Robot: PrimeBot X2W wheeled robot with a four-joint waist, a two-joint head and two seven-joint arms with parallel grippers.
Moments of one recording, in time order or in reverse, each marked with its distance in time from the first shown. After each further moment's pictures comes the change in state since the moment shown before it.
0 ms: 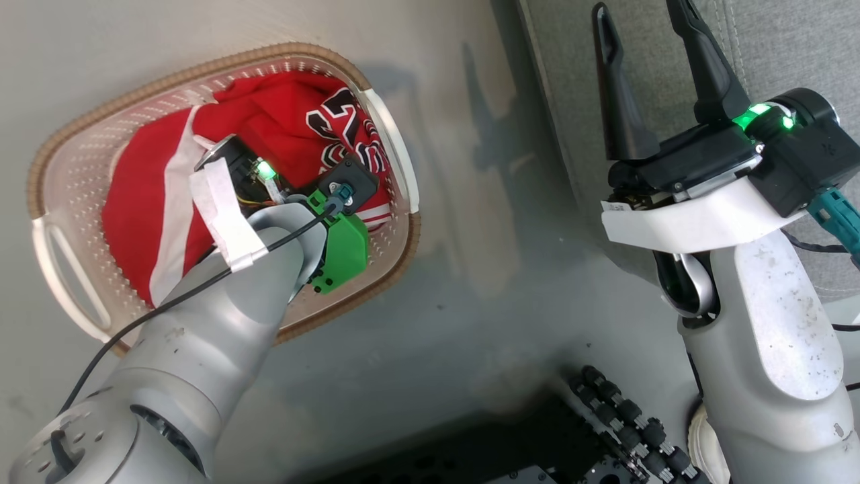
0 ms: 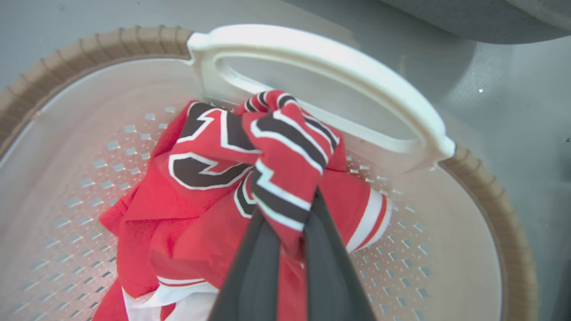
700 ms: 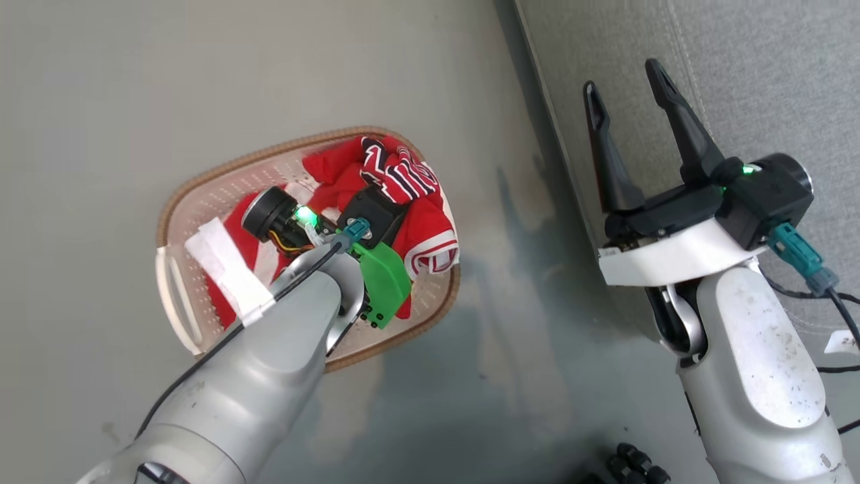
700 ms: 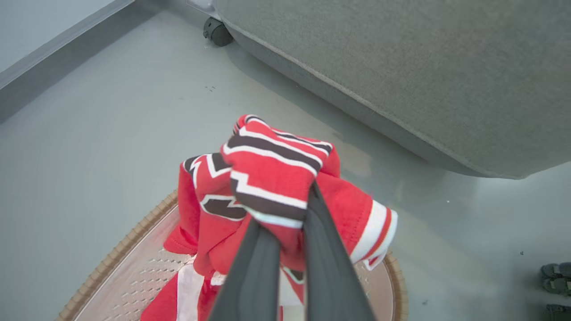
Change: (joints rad) left arm 0.180 -0.002 0.154 -0.259 -0.087 0.029 -0.011; right arm 0.097 0.001 -0.017 0.093 -0.044 0.000 0.000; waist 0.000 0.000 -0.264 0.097
